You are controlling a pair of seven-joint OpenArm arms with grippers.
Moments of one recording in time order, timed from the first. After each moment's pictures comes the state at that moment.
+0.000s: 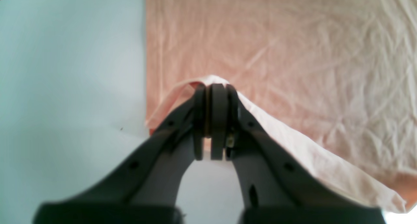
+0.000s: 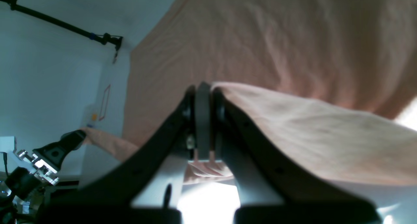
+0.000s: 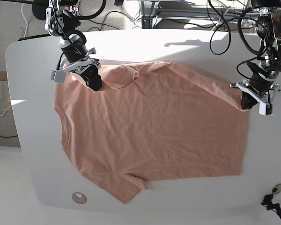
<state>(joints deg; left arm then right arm) 13.2 -24.1 -17.3 105.3 -31.2 -9.2 44.0 -26.8 6.9 10.4 110.2 57.7 8.3 -29.0</state>
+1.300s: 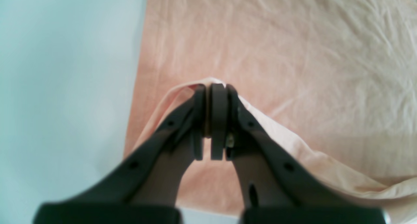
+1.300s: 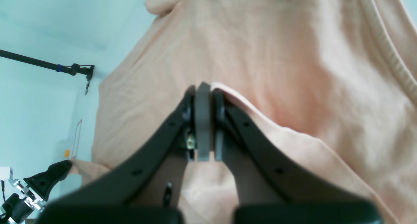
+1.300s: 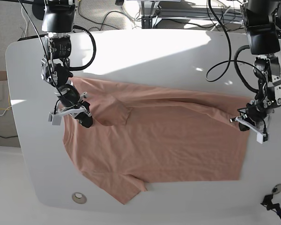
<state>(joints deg) -11.3 -23.3 -10.8 74.3 -28.2 -8.8 44.2 1.2 11.8 8.7 78.6 57.3 8.8 -29.3</state>
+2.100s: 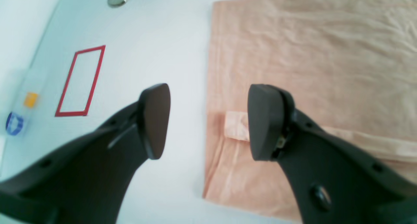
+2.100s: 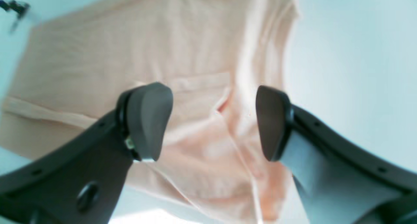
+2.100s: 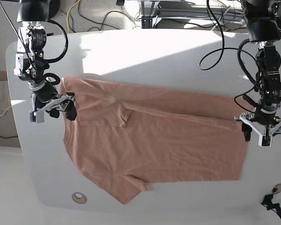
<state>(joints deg) -3.2 -23.5 -11.1 93.4 -7.3 -9.2 34.1 -8.0 25.8 9.0 94.9 47.2 8.2 -36.3</state>
